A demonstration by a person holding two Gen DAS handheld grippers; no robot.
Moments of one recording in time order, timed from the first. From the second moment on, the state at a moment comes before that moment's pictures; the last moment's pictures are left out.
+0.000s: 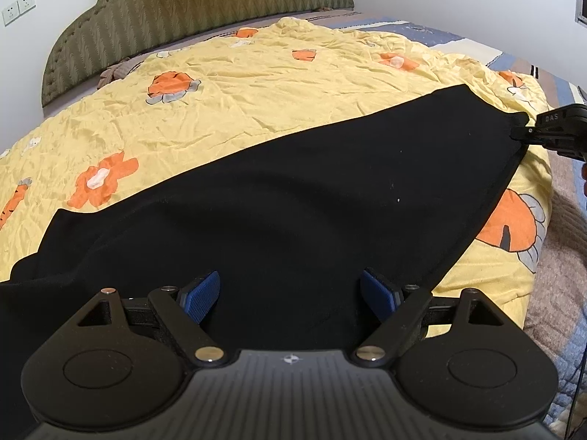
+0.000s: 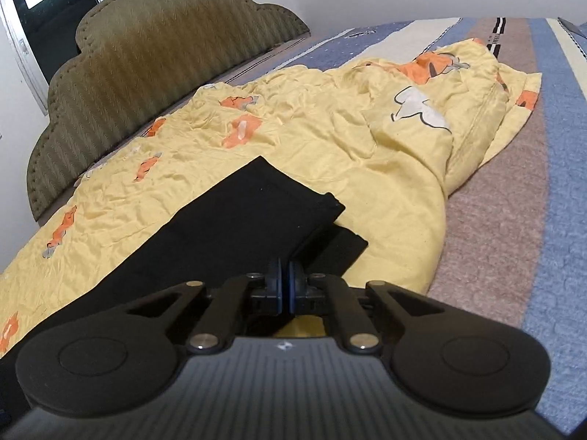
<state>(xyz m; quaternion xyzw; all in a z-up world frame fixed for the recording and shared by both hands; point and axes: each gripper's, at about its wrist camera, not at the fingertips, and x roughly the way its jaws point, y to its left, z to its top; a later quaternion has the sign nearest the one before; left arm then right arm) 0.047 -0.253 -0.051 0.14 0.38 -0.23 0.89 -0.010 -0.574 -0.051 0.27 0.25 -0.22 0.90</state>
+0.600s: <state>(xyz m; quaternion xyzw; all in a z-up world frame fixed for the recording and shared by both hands) 0.047 -0.253 -0.045 0.14 0.36 -0.23 0.89 -0.056 -0.610 -0.067 0.42 0.19 -0.23 0.86</state>
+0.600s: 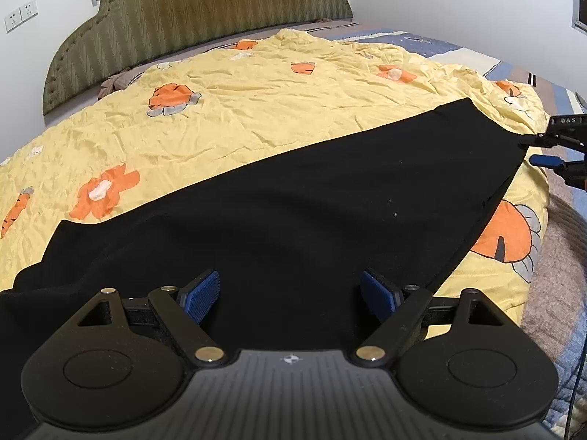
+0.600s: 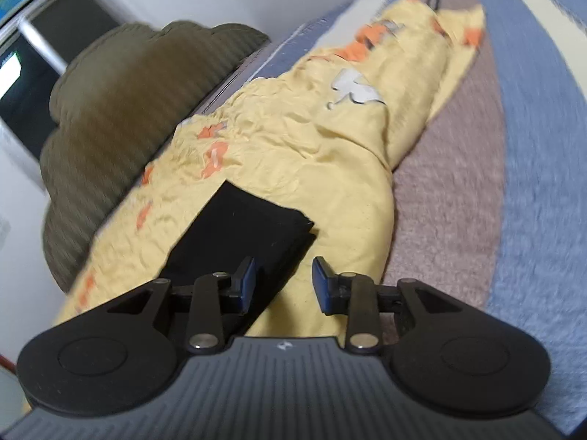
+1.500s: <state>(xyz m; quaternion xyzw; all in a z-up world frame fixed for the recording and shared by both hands) 0.057 -0.238 -0.040 0.11 0.36 -0.20 0.90 -0.004 -0.530 -0.007 0.10 0.19 -0.23 0.95</state>
